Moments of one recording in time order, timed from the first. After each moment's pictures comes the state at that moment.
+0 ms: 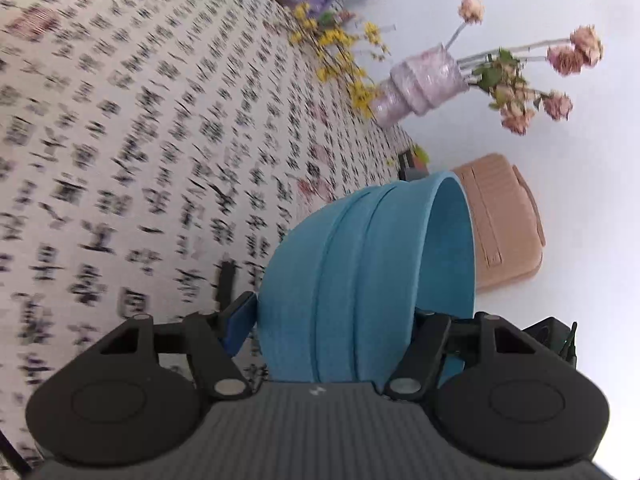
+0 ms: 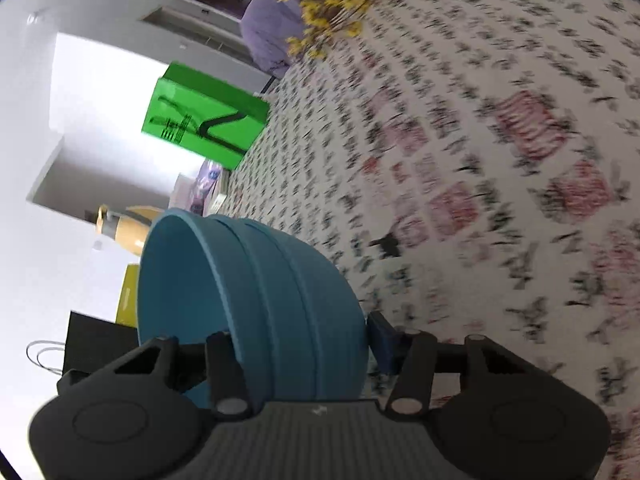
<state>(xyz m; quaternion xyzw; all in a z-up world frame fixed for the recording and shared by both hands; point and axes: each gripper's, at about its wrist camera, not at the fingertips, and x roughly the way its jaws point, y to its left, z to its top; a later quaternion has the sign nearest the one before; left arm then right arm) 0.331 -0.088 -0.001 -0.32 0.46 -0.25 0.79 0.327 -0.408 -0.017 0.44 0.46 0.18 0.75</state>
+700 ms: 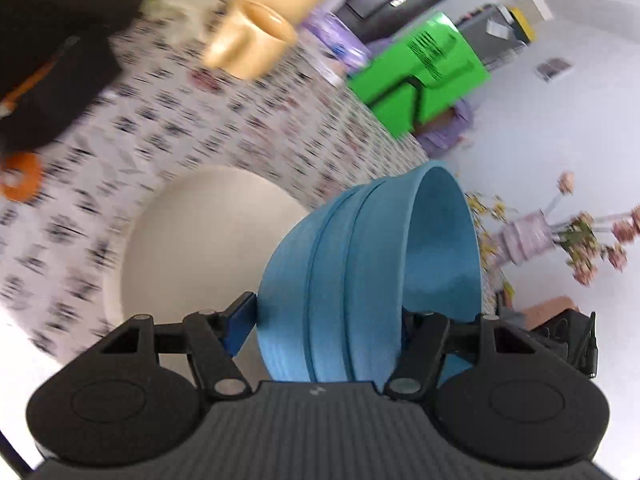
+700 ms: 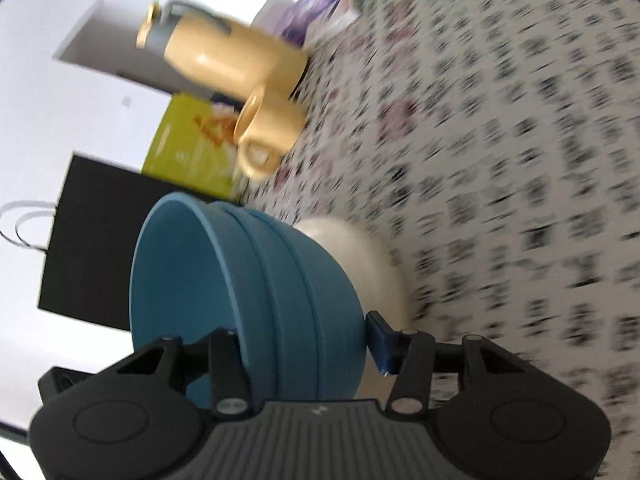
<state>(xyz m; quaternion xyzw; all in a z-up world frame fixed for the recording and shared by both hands) 0.276 0.193 0.030 -0.38 0.41 -0.05 0.83 0.382 -0.095 0.019 0.33 0.56 0.32 0.69</state>
